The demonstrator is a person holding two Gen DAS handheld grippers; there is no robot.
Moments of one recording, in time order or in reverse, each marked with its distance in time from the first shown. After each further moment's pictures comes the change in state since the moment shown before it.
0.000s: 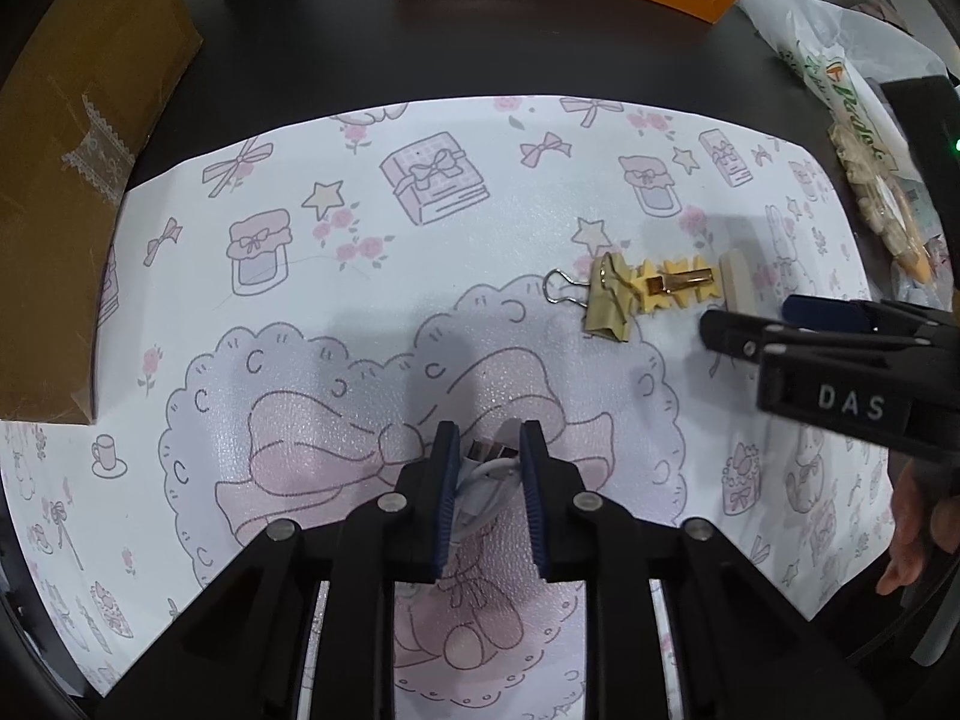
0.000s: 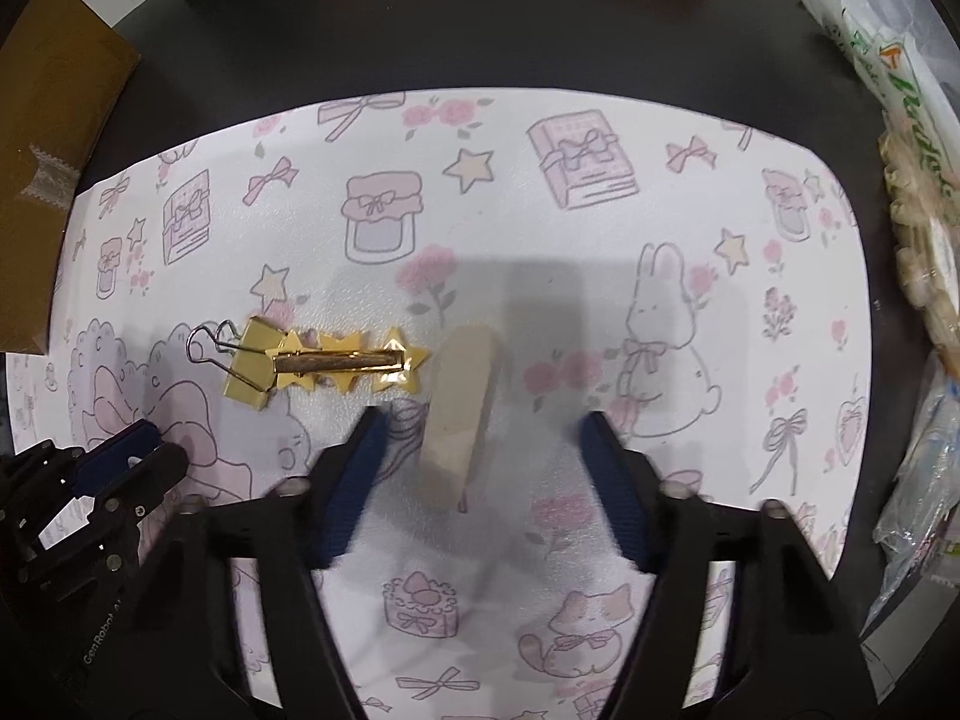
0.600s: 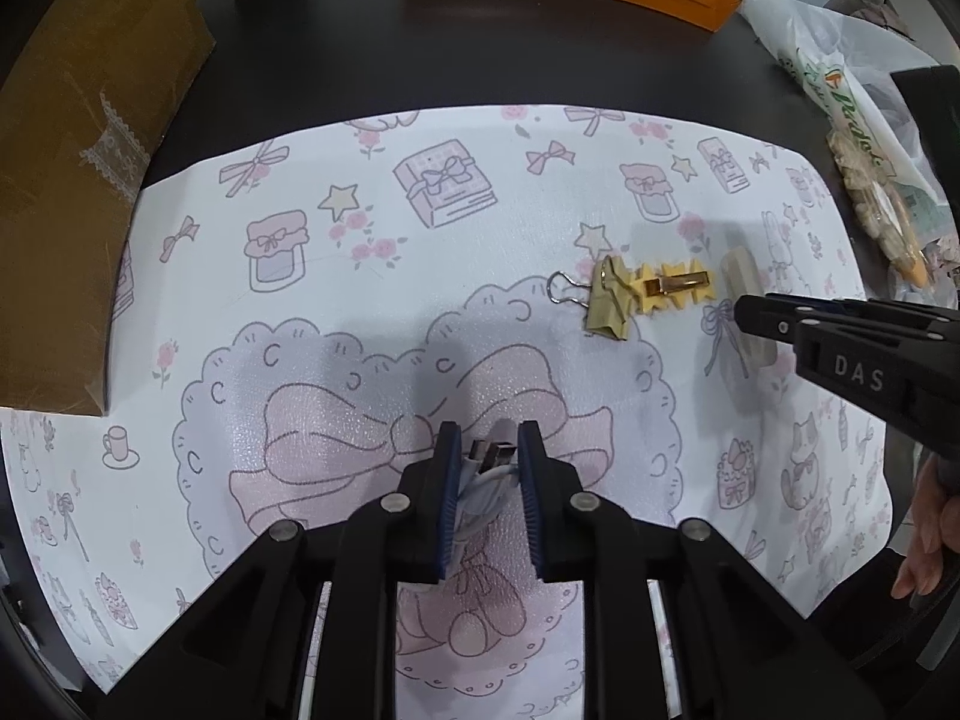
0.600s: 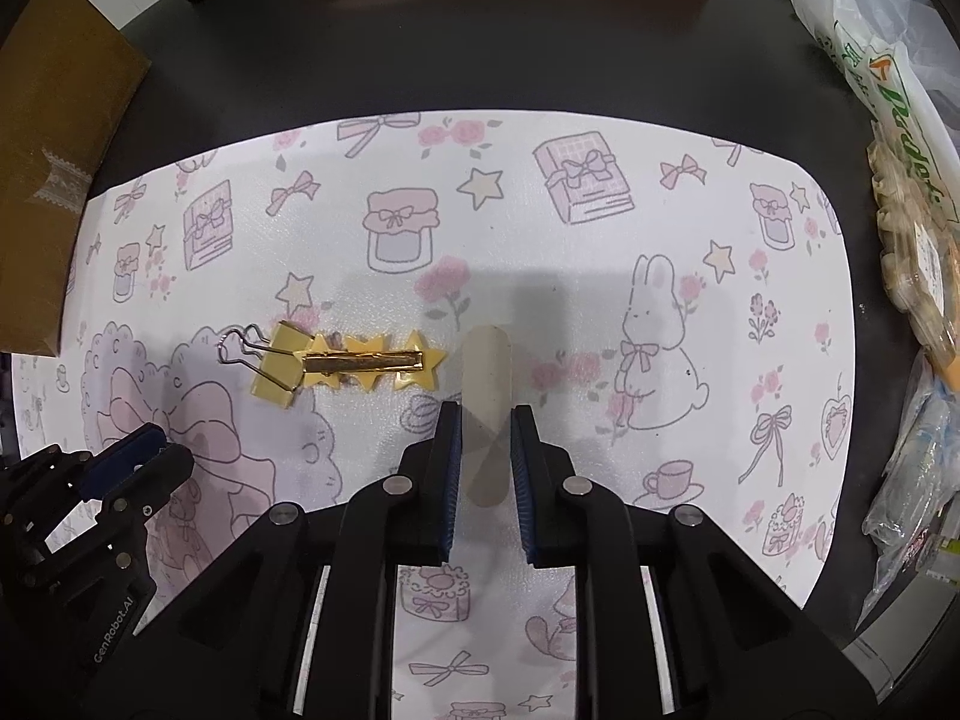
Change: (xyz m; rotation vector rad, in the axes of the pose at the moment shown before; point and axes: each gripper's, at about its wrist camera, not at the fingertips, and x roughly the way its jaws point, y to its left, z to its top) left arm -0.013 0.005 -0.001 -0.004 -0.014 0.004; right arm -0.010 0.000 -0.011 -0.001 -0.008 0.000
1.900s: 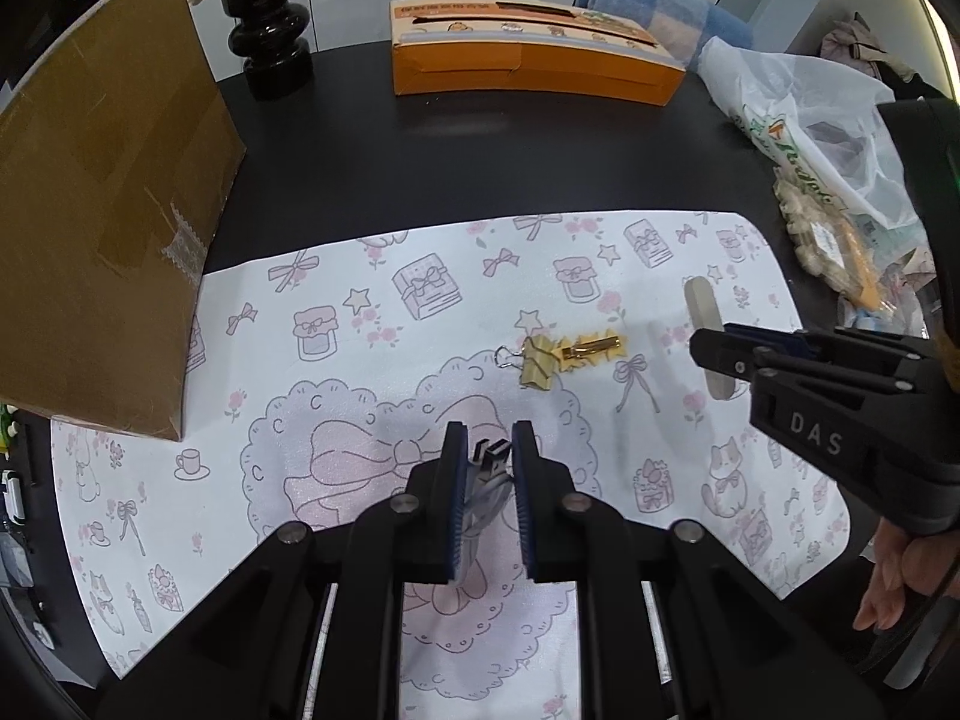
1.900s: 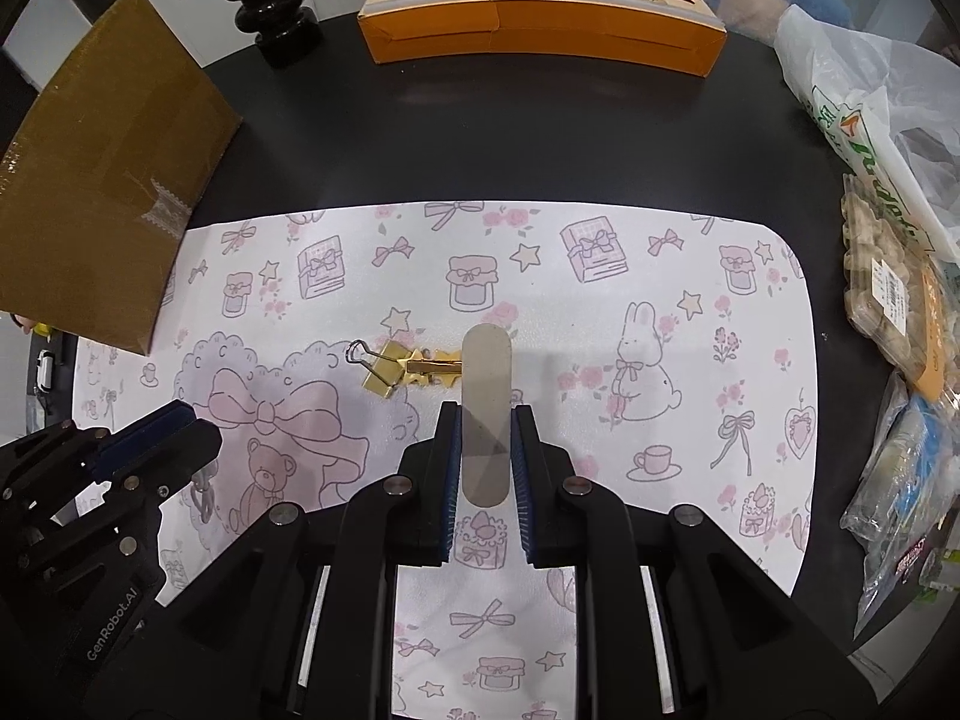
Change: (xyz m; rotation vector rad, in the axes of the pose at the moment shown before) left arm -0.078 -0.027 -0.004 0.044 -0.145 0.005; right arm -0.076 0.017 0.006 -0.033 -0.146 0.080
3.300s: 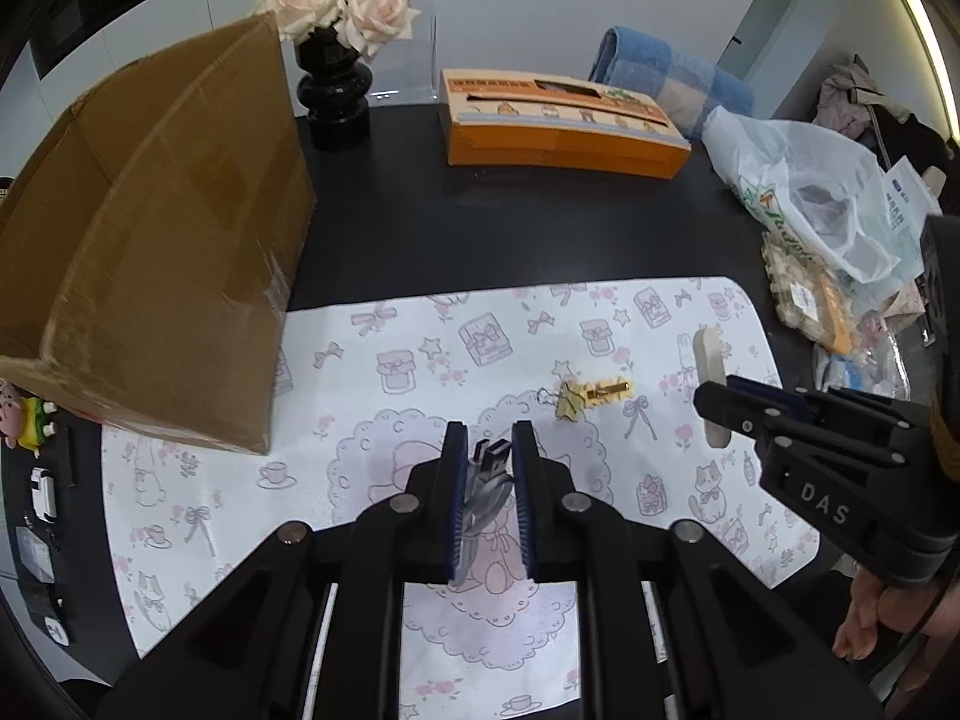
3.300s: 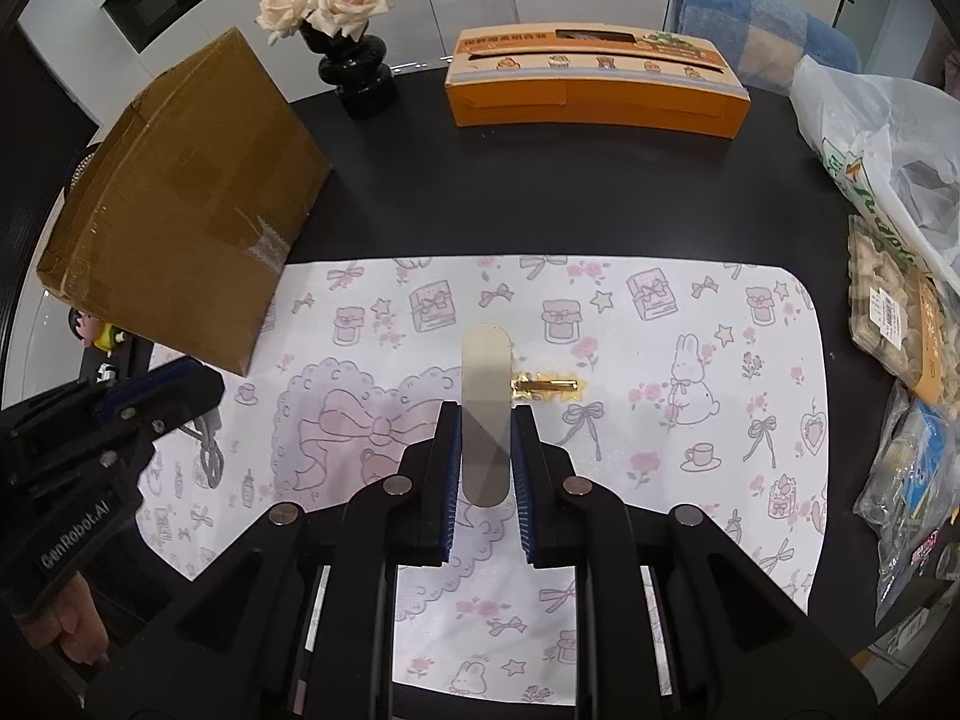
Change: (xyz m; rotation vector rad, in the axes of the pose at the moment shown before) left arm -0.080 0.049 0.015 -0.031 -0.089 -0.010; right arm -0.065 0.052 0.004 -0.010 -0.099 0.078
